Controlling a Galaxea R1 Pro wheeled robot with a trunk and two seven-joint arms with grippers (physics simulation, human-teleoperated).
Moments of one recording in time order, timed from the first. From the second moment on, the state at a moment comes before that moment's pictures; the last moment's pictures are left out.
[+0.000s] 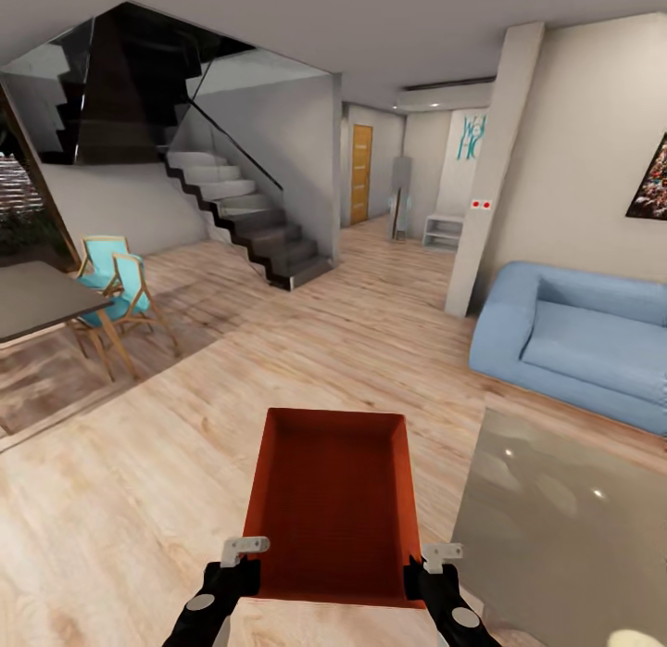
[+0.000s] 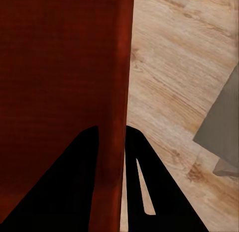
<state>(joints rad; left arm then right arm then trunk) -0.27 -0.11 0.01 -0.80 -0.03 0.17 0.08 -0.38 0.04 0.21 -0.48 -0.15 -0.13 -0.09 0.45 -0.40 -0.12</state>
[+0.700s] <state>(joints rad) -0.27 -0.11 0.01 -0.80 -0.03 0.17 0.08 -0.38 0.04 0.21 -0.48 -0.15 -0.13 -0.09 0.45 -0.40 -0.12</state>
